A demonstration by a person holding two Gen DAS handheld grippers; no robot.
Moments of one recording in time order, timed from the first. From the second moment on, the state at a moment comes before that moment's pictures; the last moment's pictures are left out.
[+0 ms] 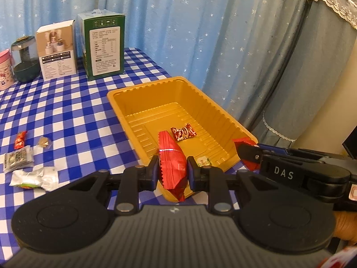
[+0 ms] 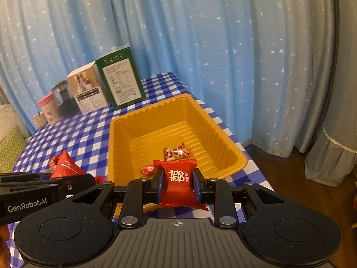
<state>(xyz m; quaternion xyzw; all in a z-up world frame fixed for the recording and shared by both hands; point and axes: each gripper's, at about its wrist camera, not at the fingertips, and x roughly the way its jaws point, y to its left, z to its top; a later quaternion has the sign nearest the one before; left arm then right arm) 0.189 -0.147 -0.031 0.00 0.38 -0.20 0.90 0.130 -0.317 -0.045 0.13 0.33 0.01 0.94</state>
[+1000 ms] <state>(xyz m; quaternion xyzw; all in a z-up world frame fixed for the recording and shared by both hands) 0.228 -0.140 -0.047 0.00 0.38 -0.17 0.91 0.167 -0.338 -0.056 0.14 0.33 0.00 0.93</state>
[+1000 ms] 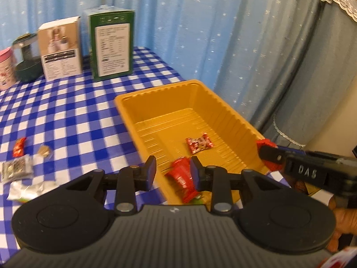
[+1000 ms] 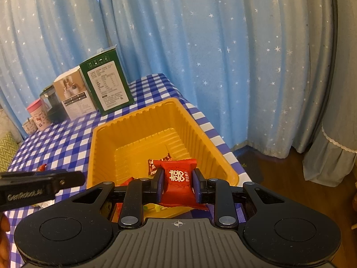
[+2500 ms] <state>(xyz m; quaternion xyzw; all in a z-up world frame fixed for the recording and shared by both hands) 0.119 -0.013 -0.034 -0.04 0.38 -0.06 0.92 0.103 -0.273 -0.039 0.16 0.34 0.04 0.92</state>
